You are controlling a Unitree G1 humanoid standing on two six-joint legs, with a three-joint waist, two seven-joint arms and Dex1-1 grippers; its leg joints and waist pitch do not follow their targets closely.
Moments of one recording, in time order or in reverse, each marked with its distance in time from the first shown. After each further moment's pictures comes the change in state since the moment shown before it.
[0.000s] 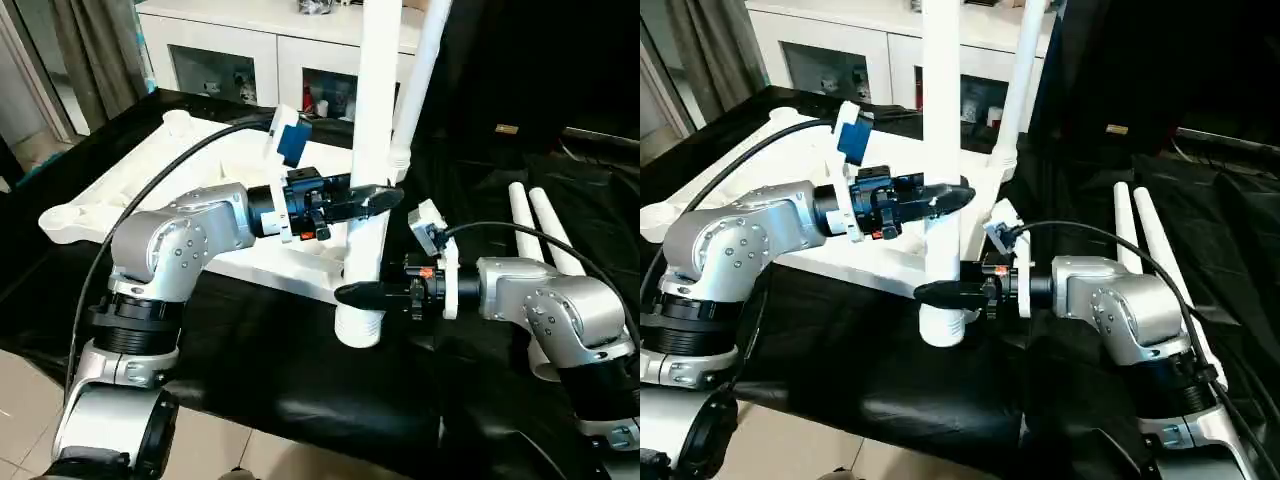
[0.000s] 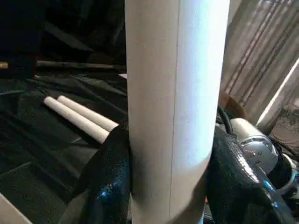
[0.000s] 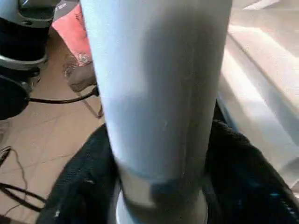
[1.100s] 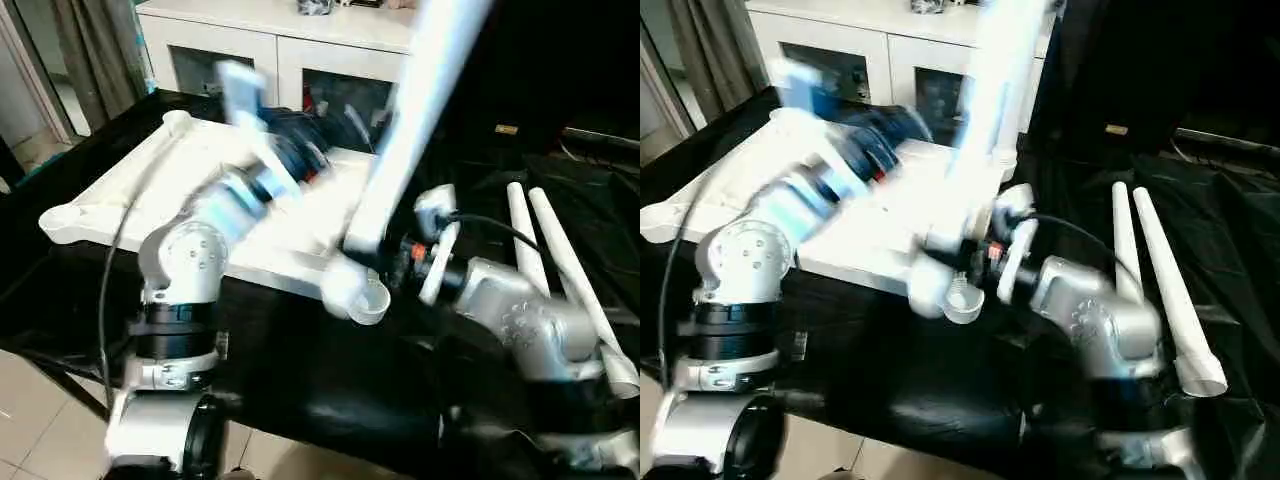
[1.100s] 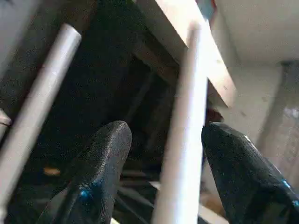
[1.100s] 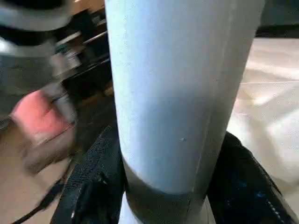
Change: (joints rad) left arm 0.015 -0.203 0.251 0.035 -0.045 -0.341 0.217; right arm 0.096 0.245 -0.197 0.006 0.008 -0.184 -0.329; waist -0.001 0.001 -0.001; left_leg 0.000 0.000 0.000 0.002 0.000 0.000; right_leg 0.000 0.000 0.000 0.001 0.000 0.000
